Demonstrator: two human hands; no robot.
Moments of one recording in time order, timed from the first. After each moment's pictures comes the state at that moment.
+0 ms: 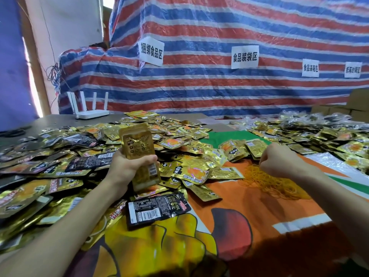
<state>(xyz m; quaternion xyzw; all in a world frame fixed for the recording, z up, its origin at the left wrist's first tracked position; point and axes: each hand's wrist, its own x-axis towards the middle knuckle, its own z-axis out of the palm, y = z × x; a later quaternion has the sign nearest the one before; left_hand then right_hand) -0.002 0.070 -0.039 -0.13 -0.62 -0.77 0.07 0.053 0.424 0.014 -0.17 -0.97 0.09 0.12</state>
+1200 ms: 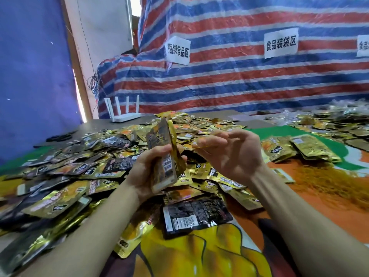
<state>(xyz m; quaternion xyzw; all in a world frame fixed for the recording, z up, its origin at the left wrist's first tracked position) -0.003 0.043 -0.029 -0.23 -0.47 -0.83 -0.18 -0.001 0.262 -0.006 0.26 -0.34 0.89 -0.17</state>
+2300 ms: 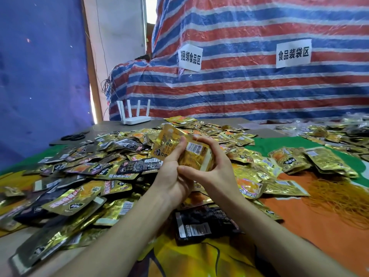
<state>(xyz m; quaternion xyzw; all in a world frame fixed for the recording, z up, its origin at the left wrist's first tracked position) 0.006 0.084 -0.019 -0.07 -0.29 -0.94 -0.13 0.012 0.193 -0.039 0.28 -0.63 0.69 0.22</state>
